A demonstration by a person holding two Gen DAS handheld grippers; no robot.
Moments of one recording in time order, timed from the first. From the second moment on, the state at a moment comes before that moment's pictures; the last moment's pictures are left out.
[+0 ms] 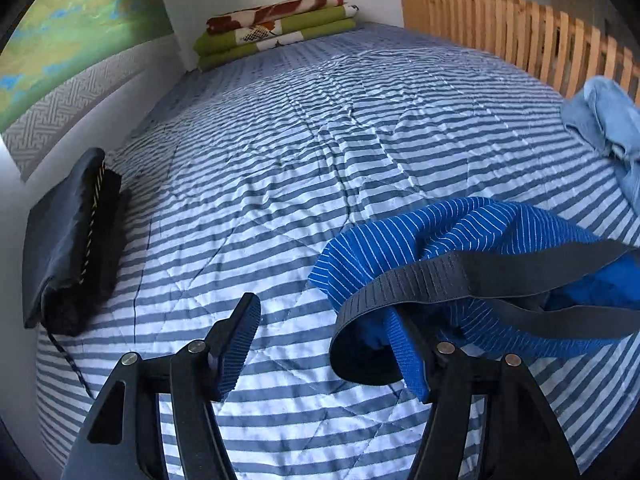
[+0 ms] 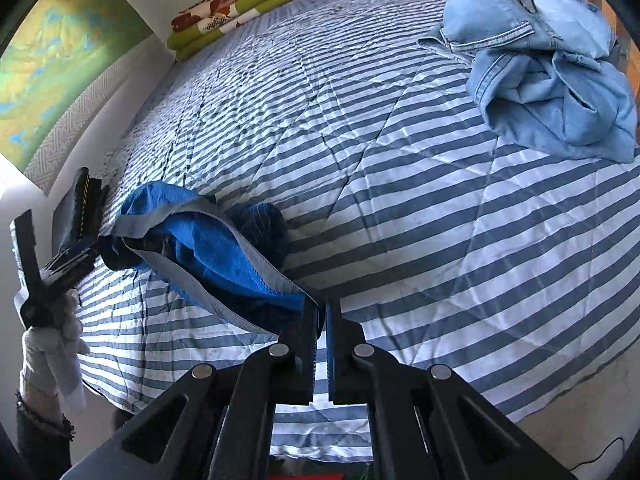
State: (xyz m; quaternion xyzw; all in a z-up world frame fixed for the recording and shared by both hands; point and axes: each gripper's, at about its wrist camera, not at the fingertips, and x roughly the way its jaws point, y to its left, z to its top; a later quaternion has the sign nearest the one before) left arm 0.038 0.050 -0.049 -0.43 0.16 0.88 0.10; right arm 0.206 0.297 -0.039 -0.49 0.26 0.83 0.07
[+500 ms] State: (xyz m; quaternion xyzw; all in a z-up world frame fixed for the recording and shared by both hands) left arm 0.069 -0.002 0.011 -0.40 0.00 0.91 0.10; right arm 0.198 0.288 0.006 -0.47 0.15 0.86 0.10
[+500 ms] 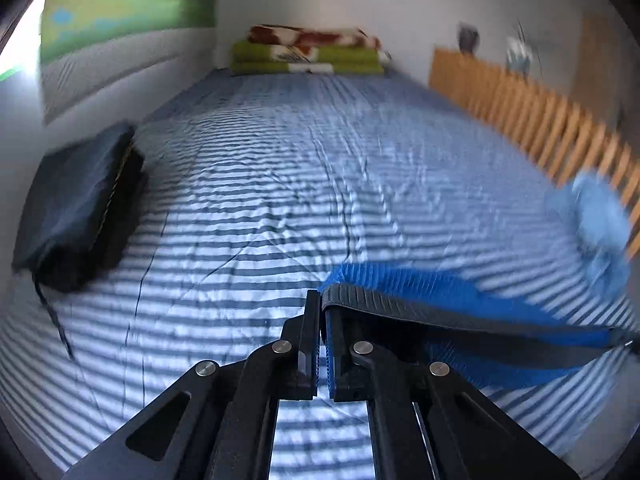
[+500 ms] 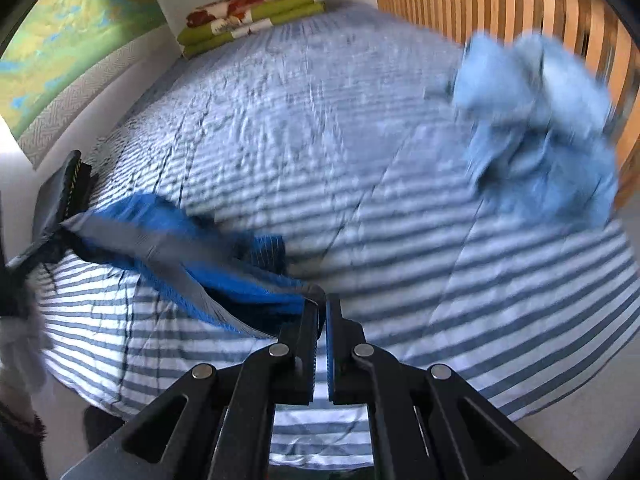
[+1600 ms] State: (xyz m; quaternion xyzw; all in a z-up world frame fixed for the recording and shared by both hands) left arm 0.031 -0.033 -0.008 -0.53 -0.03 0.83 0.15; right arm 0.126 0.308 -0.005 -0.50 0.21 0.84 0.00
